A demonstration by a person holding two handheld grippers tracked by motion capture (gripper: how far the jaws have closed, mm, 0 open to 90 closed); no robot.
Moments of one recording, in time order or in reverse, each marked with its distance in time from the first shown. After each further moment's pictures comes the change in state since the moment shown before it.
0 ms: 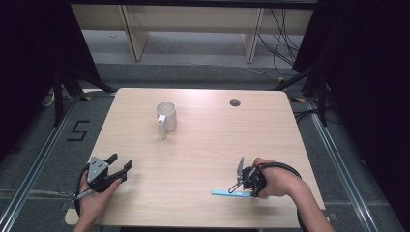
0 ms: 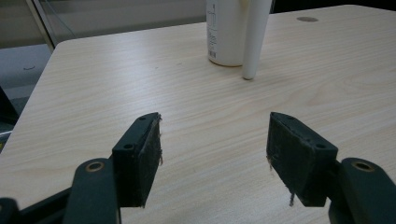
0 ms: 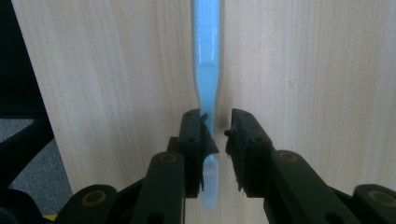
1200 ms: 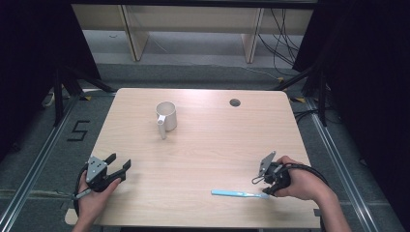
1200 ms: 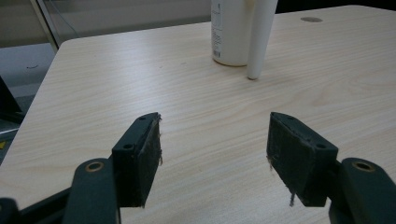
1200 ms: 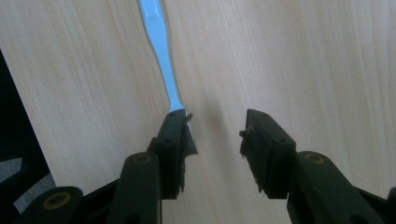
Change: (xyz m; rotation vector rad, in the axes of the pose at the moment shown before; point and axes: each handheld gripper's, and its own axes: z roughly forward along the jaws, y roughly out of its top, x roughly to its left) left arm 0.003 0.000 -0.001 0.002 0.012 -0.006; right arm -0.003 -0.061 -0.012 -0.216 -0.062 0.198
